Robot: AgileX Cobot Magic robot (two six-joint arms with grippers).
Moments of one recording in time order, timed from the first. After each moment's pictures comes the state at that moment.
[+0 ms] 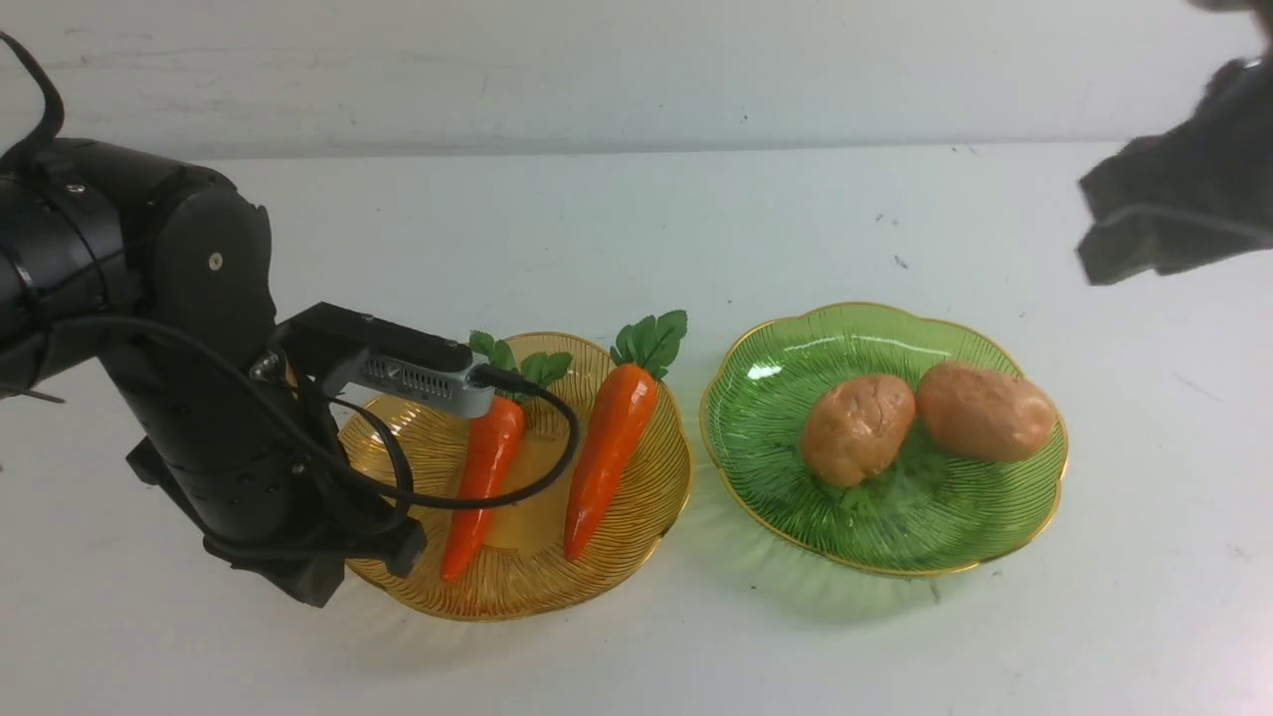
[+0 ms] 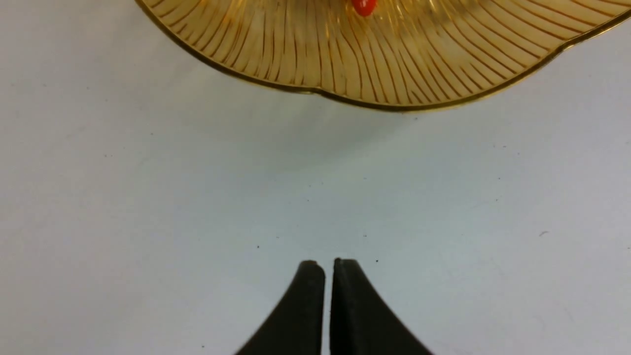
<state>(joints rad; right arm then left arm) 0.21 1.37 -1.42 0.12 1.24 -0.02 -0.35 1.52 -1.11 -0.02 1.16 -0.01</state>
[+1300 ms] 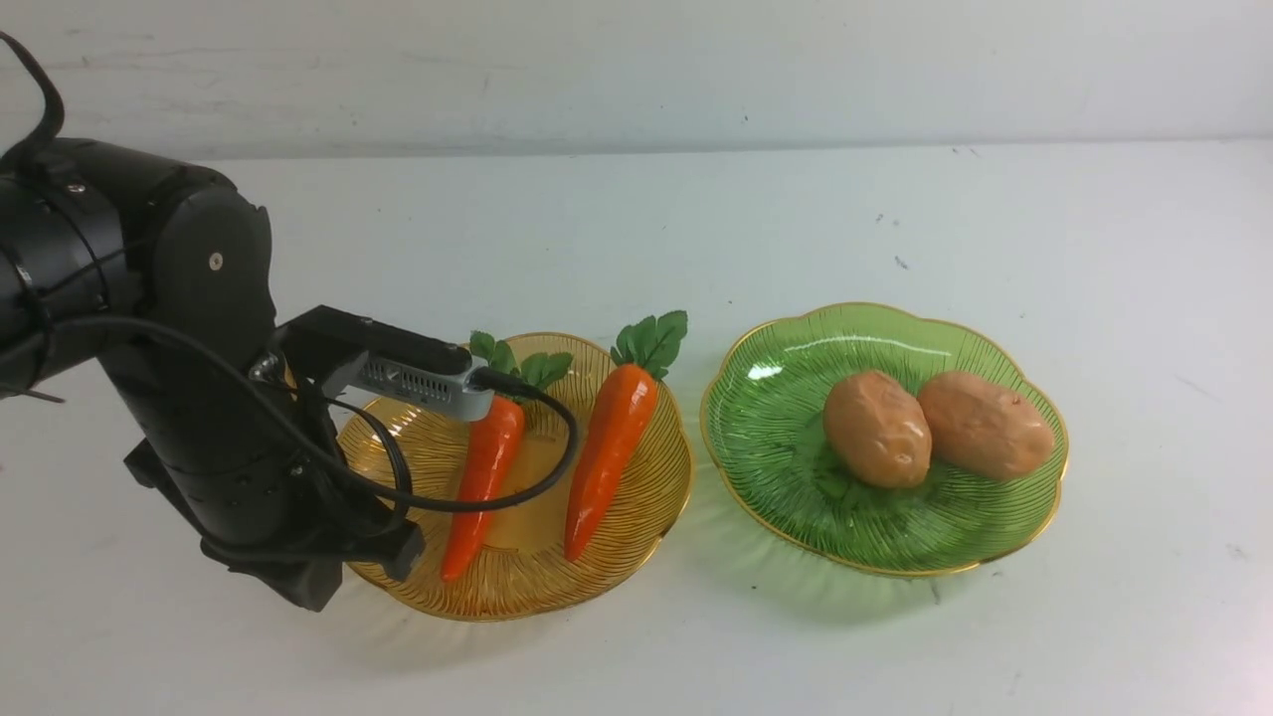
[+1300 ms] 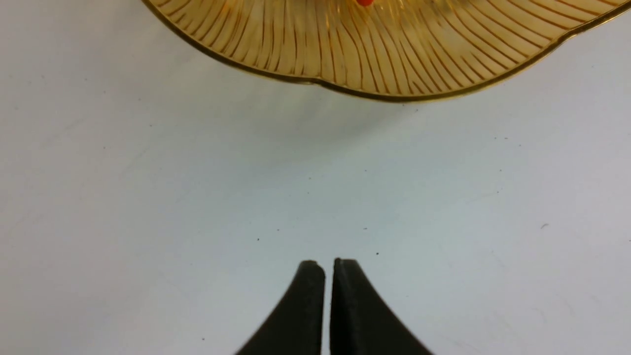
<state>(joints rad) 0.21 0.12 -0.37 0.10 0.39 -0.06 -0.35 1.52 -1.11 -0.02 1.18 -0.01</state>
